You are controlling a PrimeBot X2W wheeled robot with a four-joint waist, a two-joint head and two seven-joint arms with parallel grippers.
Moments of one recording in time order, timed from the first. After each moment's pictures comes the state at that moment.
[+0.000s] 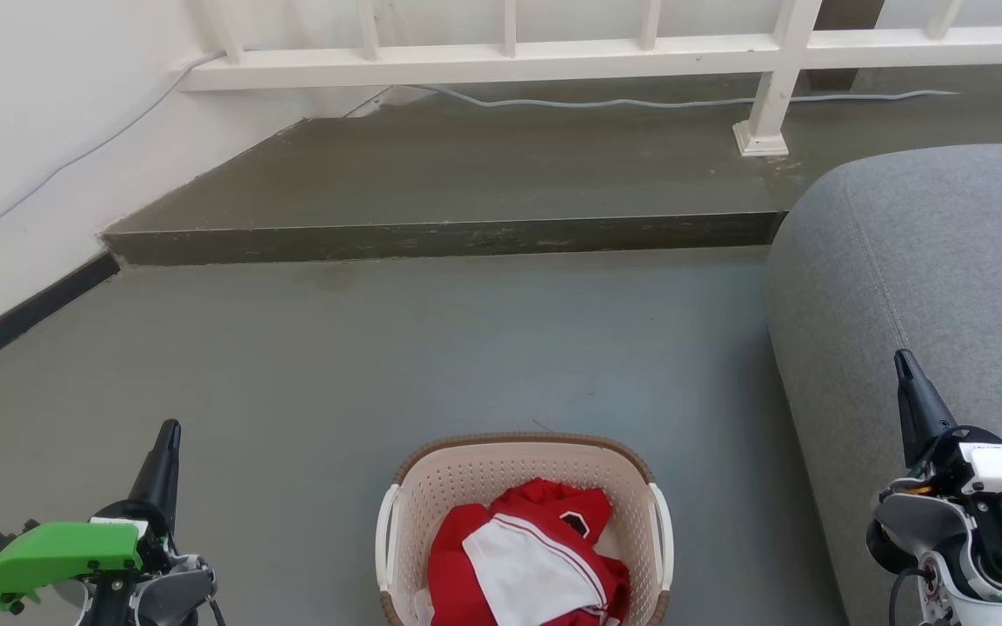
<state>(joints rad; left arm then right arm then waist) -0.06 0.04 0.08 0.28 -1.60 -0.12 0.11 -0.06 -0.04 -0.12 0.28 1.61 0.12 0.10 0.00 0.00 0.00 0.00</state>
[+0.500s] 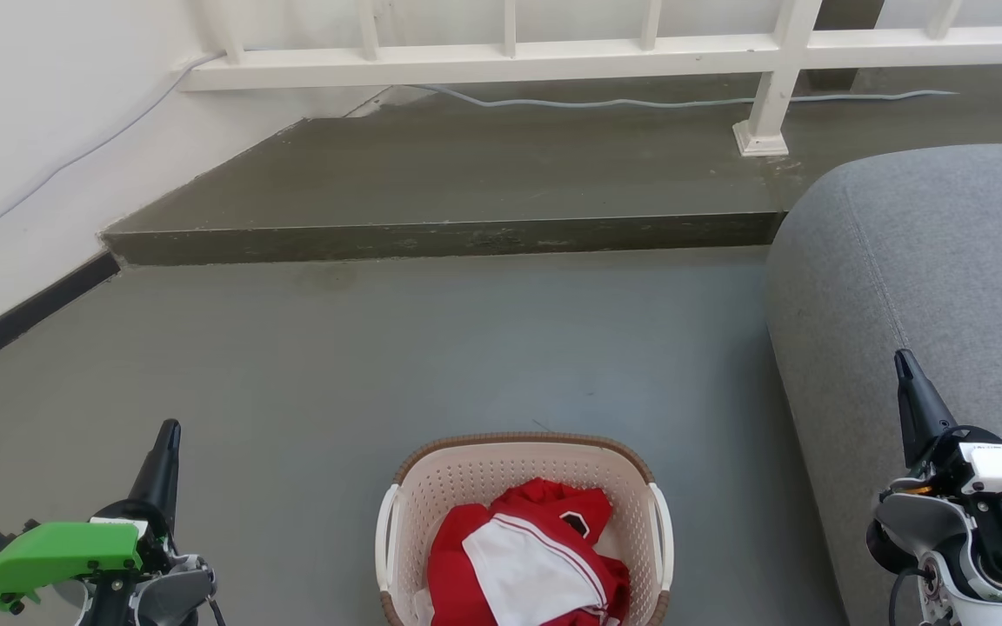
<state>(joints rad) -0.06 0.04 0.08 0.28 -1.60 -0.12 0.11 -0.06 -0.04 -0.12 0.28 1.61 0.12 0.10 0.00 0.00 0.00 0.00</state>
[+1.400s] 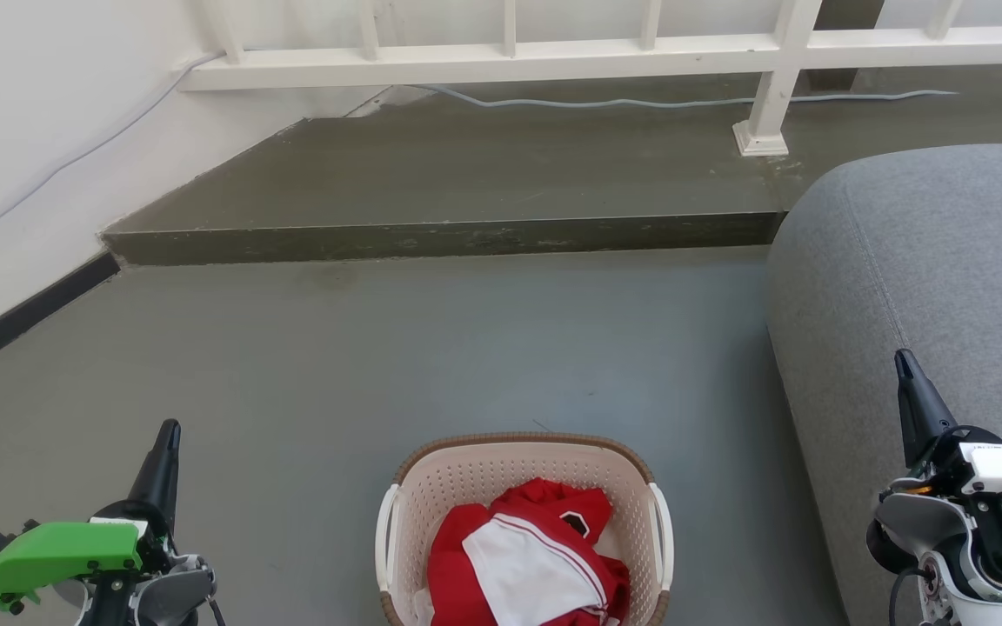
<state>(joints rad) -0.06 0.04 0.08 0.28 -1.60 -0.12 0.11 -0.06 -0.04 -0.12 0.28 1.61 0.12 0.10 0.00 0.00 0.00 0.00</state>
